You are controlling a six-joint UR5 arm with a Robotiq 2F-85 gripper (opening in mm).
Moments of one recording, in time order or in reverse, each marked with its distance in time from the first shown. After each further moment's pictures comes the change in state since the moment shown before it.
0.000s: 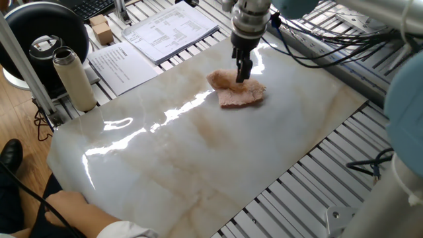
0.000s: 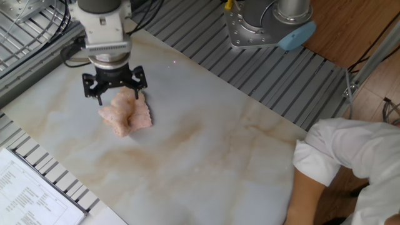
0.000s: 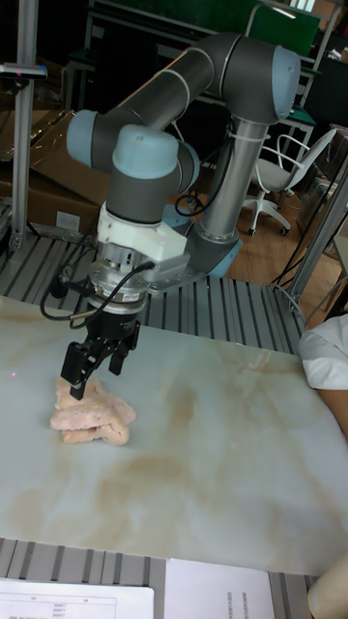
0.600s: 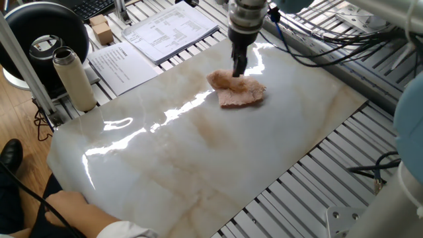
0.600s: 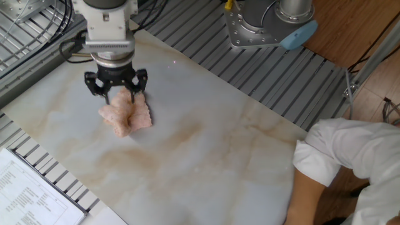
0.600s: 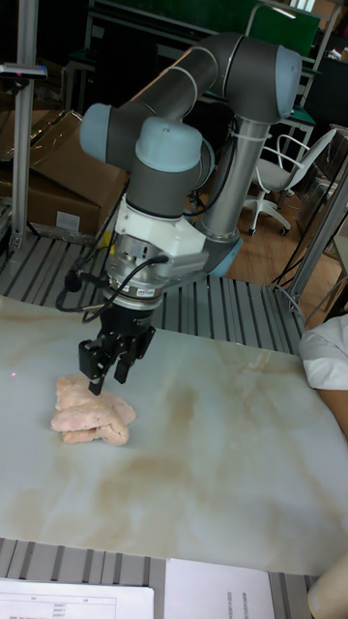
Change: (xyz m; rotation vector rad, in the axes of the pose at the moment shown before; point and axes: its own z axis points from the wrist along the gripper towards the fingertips) arm -0.024 0.006 -0.011 0.004 -0.001 0.166
